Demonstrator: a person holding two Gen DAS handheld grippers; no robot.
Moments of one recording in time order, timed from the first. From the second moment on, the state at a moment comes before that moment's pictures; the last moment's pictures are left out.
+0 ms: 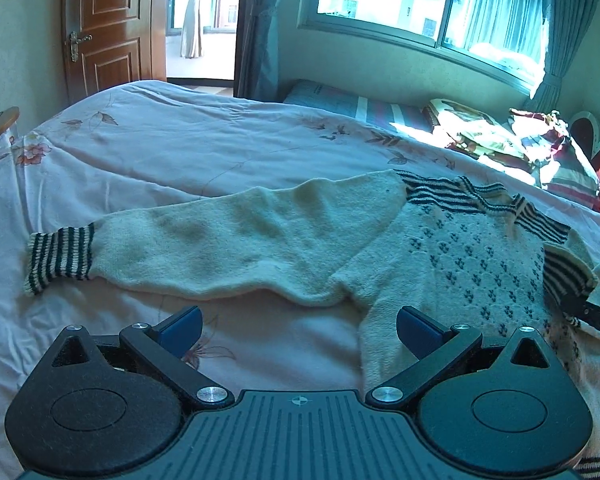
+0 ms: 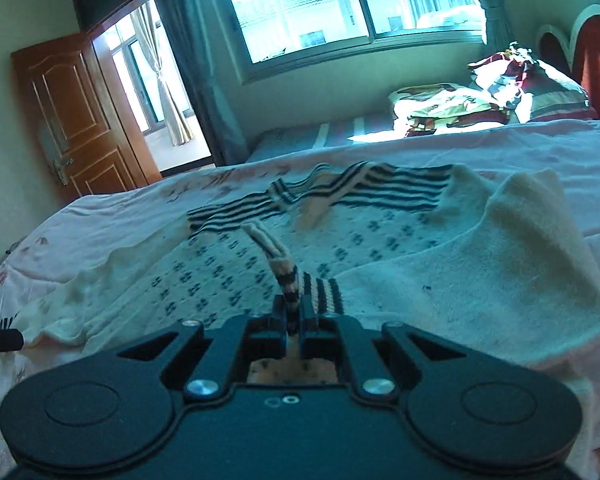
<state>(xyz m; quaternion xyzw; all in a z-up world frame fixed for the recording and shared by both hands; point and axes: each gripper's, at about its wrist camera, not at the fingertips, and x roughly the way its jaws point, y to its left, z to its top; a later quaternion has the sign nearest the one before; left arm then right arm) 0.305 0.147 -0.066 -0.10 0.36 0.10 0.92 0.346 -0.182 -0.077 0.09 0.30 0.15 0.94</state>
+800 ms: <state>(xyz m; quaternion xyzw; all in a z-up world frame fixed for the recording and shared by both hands) 0.421 0.010 -0.124 -0.24 0.45 -0.12 0.85 0.280 -0.256 -0.056 0.17 0.28 0.07 0.94</state>
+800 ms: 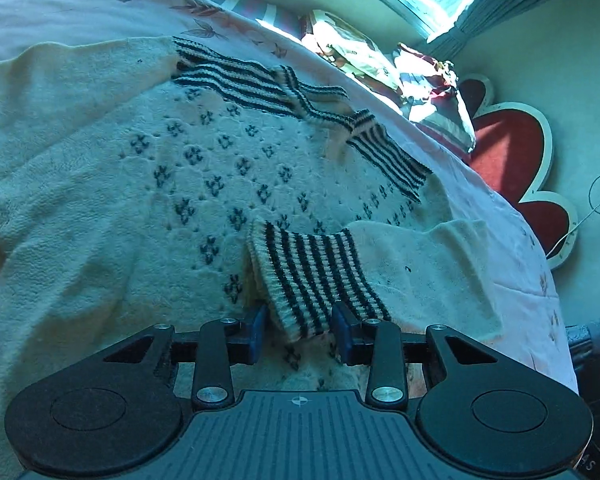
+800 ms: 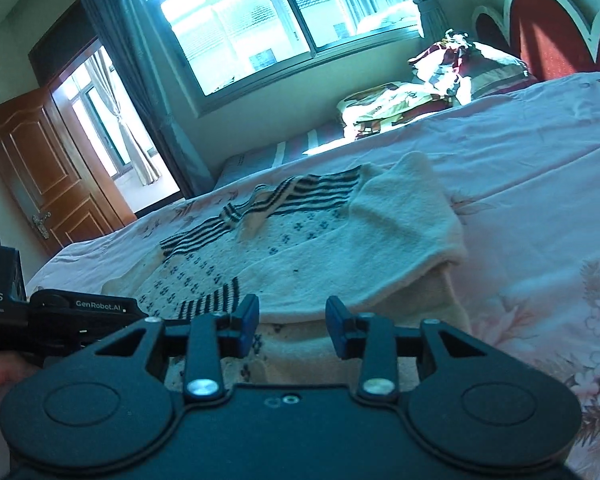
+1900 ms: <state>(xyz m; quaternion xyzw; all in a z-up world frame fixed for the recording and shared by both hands) 0.399 0.068 -0.104 -0.18 0.40 -0.05 0.90 0.334 -0.352 -0.116 0.46 0.22 -0.01 0.86</state>
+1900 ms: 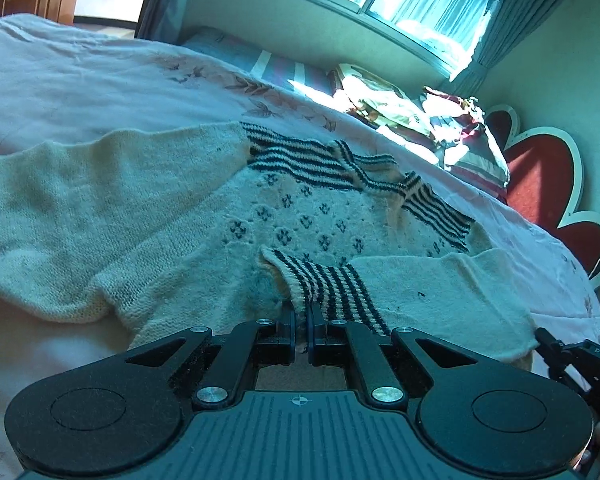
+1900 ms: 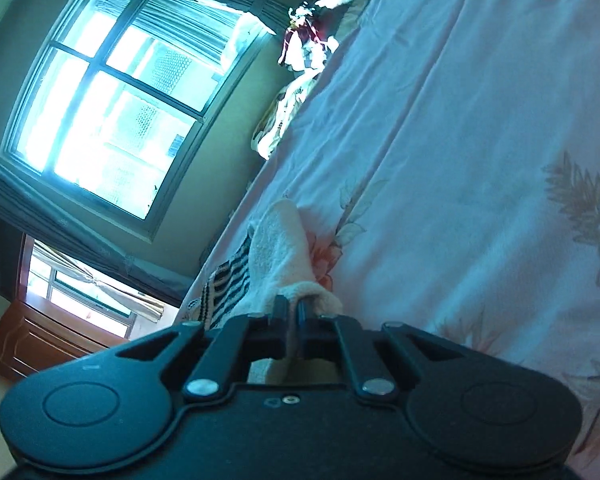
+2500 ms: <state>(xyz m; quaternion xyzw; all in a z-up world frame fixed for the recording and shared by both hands) 0.400 0.063 -0.120 -0.17 0.42 -0.04 0.89 0.395 -0.376 -0.115 0.30 0.33 0.13 0.89</state>
